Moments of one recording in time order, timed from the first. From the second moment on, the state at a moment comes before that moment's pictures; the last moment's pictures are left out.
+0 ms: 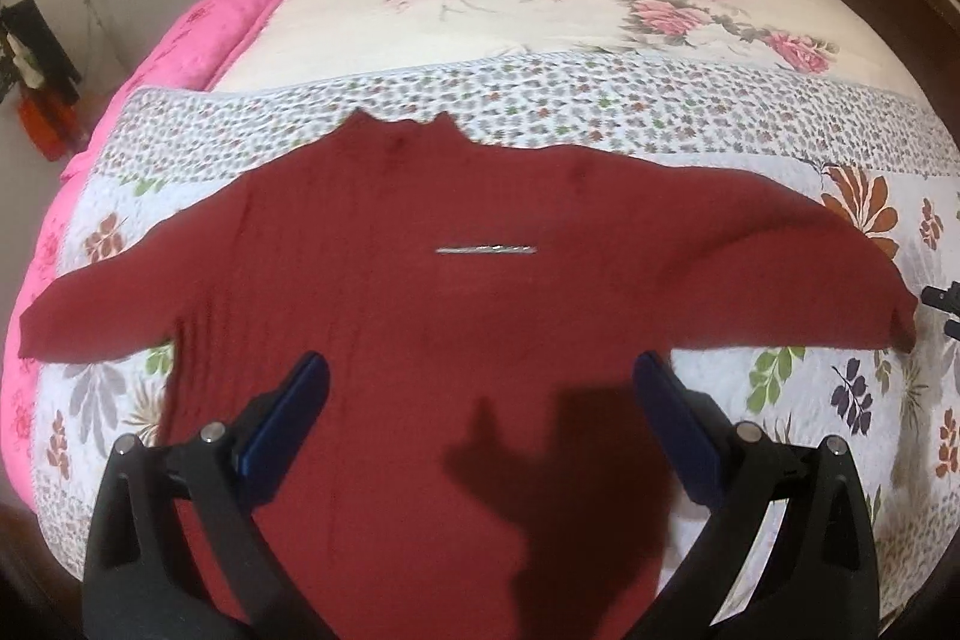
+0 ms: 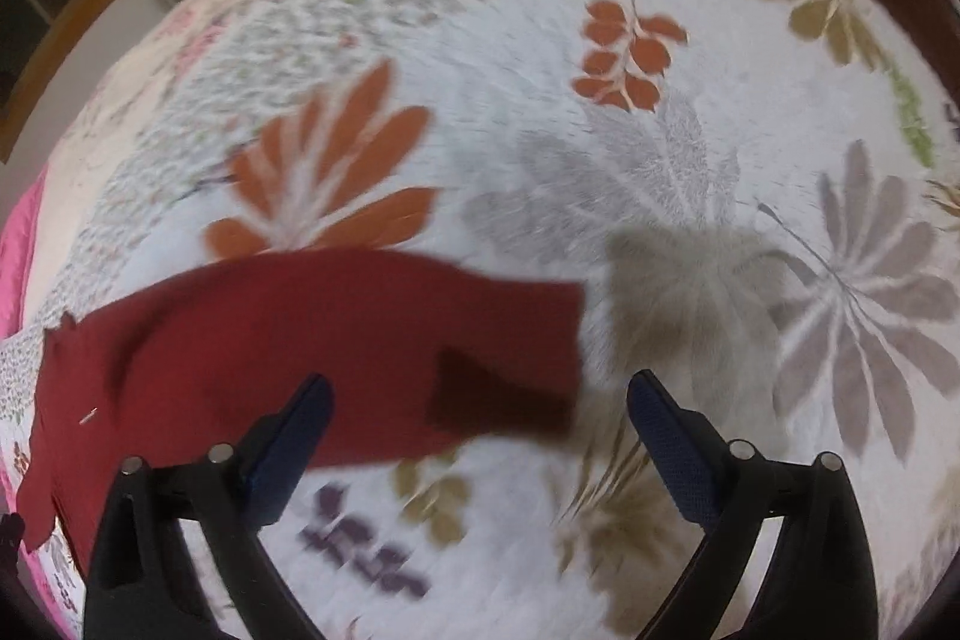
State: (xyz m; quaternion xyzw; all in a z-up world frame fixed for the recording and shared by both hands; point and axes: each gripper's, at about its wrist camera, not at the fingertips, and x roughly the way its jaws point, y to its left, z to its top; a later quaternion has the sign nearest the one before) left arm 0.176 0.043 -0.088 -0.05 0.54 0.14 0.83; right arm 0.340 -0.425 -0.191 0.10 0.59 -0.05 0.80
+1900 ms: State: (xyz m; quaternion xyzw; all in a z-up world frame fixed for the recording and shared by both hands) left arm 0.200 0.136 -0.171 -0.15 0.59 0.14 0.78; right arm 0.341 -0.169 -0.165 0.09 0.58 0.25 0.77
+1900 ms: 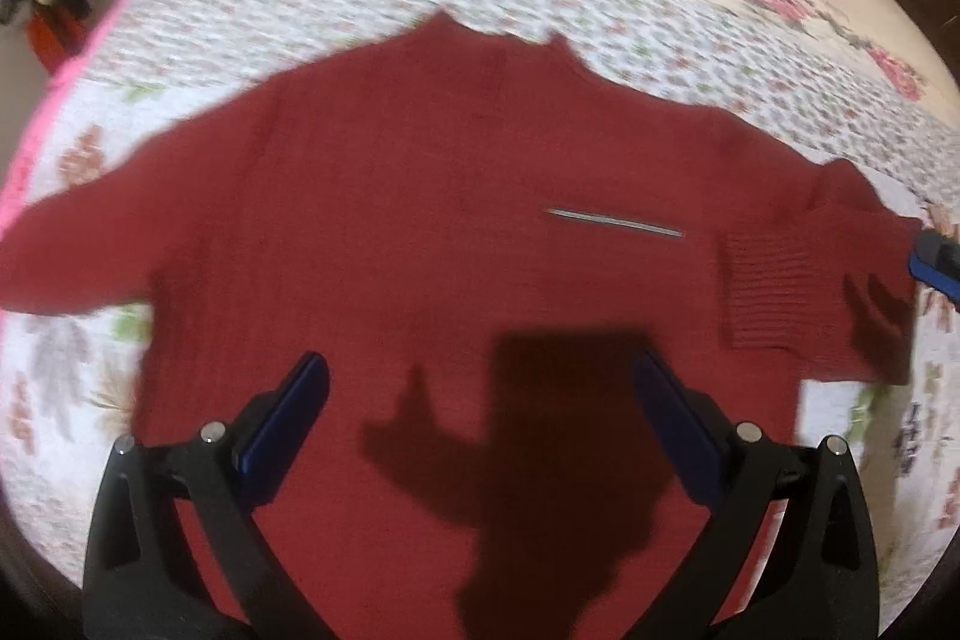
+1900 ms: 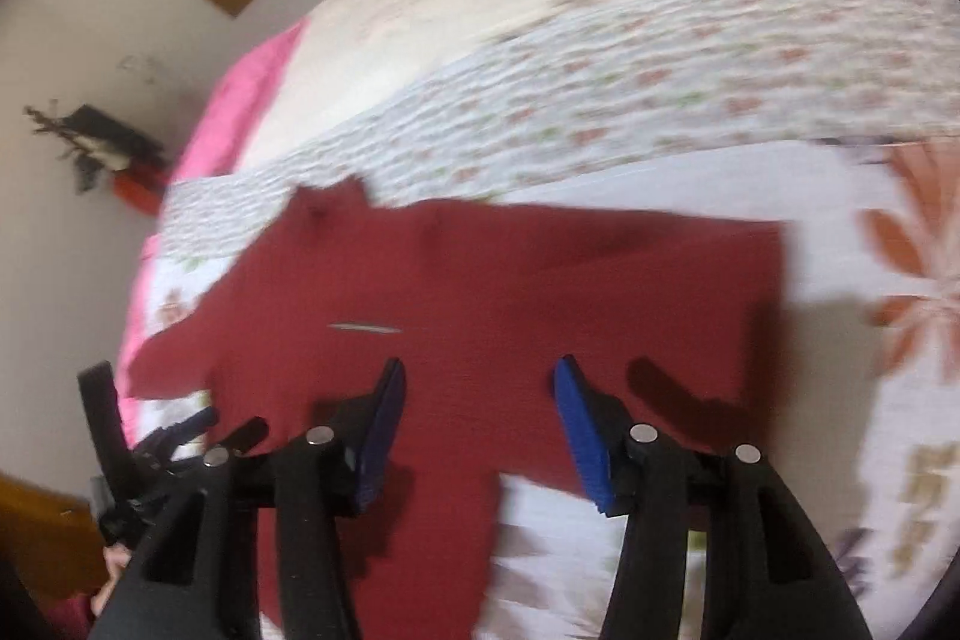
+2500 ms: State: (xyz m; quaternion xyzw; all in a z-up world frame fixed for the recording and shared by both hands) left arm 0.281 0.042 -0.246 -0.20 0.62 0.09 0.75; right arm 0.291 -0.266 -0.183 0.09 0.57 0.19 0.79
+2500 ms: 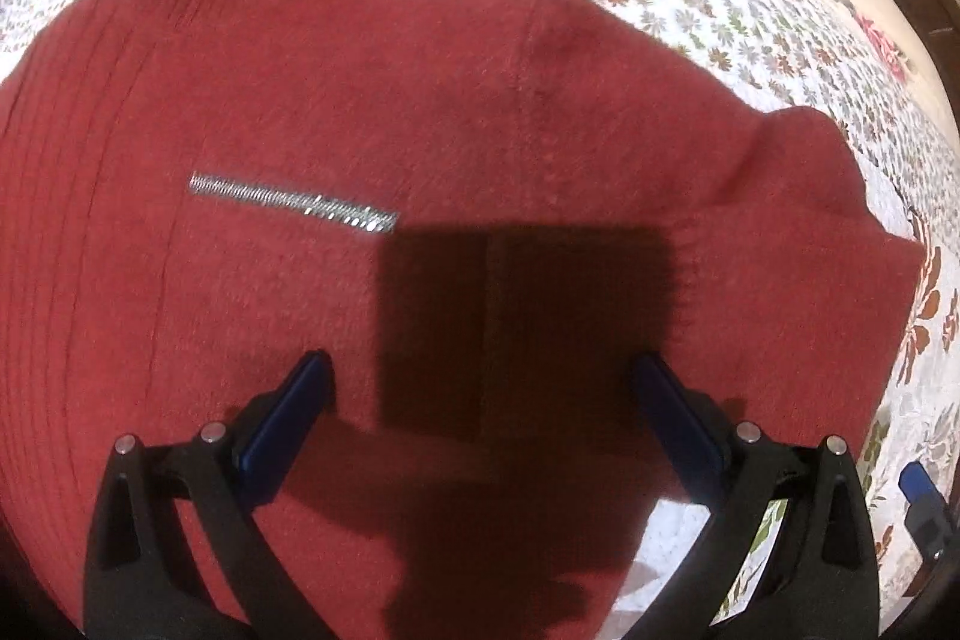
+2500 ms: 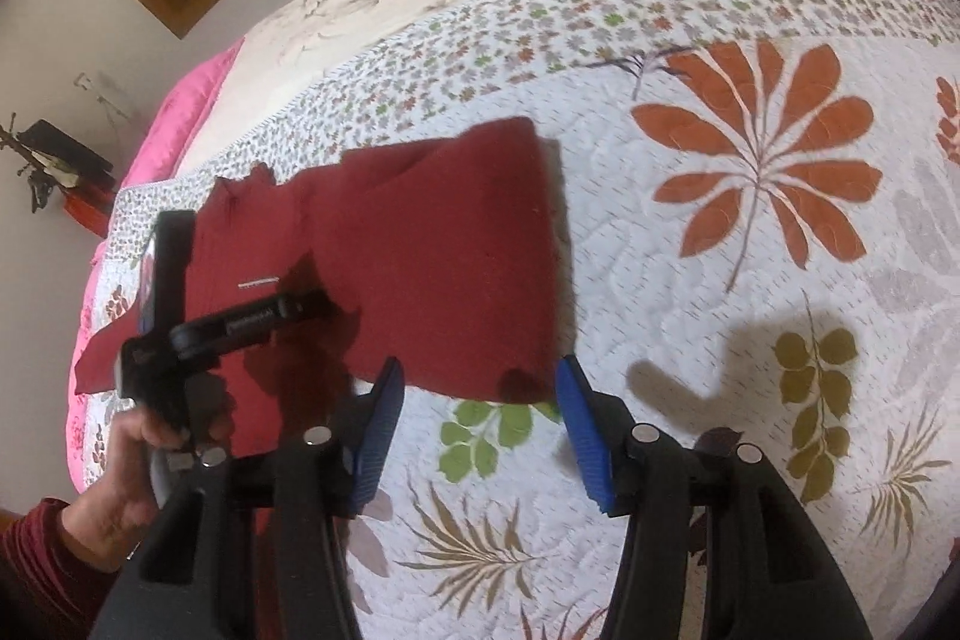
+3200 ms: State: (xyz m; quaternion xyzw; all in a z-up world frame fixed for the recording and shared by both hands) left arm 0.242 0.154 -0.133 -0.22 0.50 0.12 0.83; right arm 0.301 -0.230 -0.204 0.11 0.59 0.20 0.78
